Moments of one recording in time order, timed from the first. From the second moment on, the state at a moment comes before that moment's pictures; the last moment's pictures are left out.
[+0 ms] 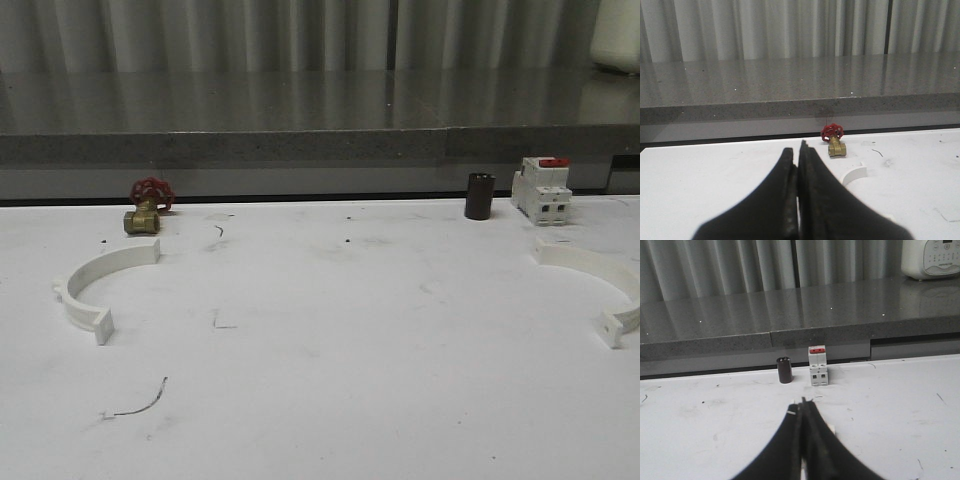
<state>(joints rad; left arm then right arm) -0.07 -0.01 0.00 -0.05 0.05 0.08 0.04 -0.01 0.03 0.03 0.03 0.13</state>
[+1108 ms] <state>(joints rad) -0.07 0.01 -0.18 -0.05 0.11 0.08 0.04 -0.01 -0.18 0.03 0.19 0.13</state>
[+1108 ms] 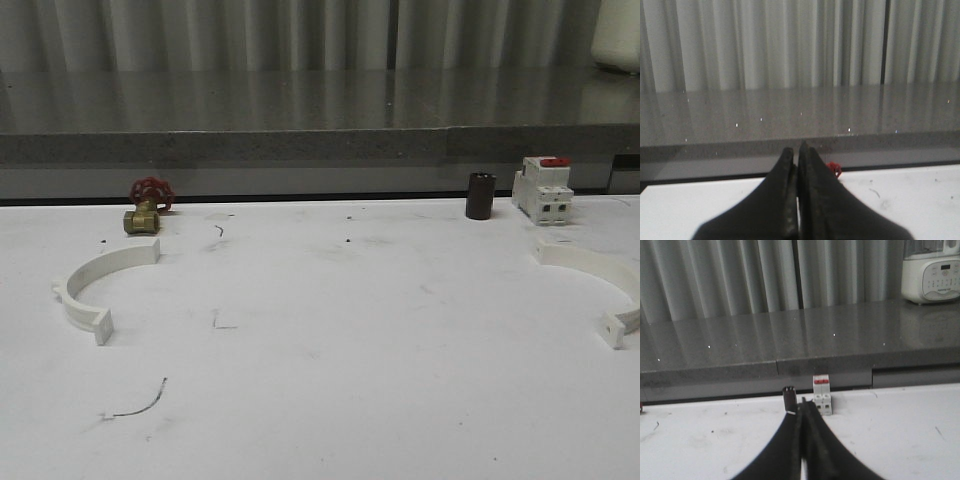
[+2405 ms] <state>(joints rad) -0.07 0.78 -0.61 -0.05 0.44 0.08 0.04 0.76 -0.64 -0.03 0.57 0.13</state>
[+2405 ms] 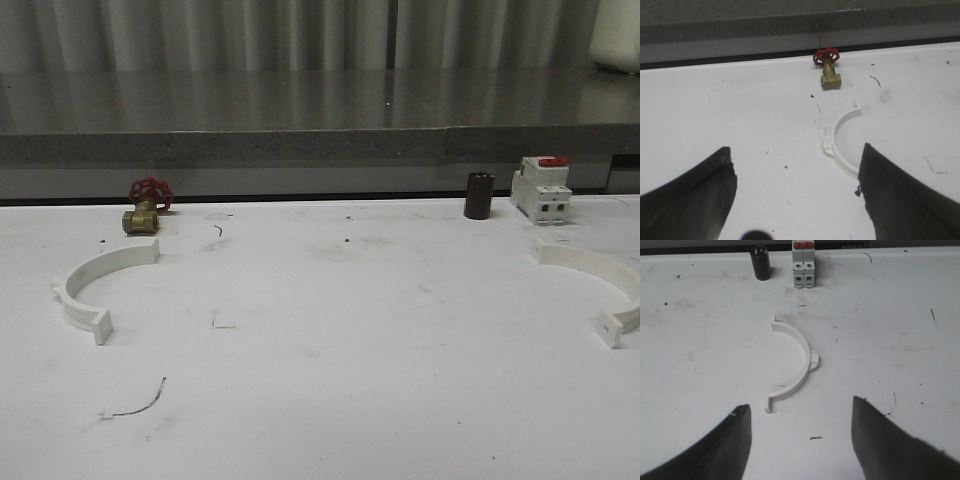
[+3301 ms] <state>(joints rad) -0.21 1.65 -1.09 -0.06 0.68 0.08 0.04 0.76 -0.64 -0.03 0.57 0.13</state>
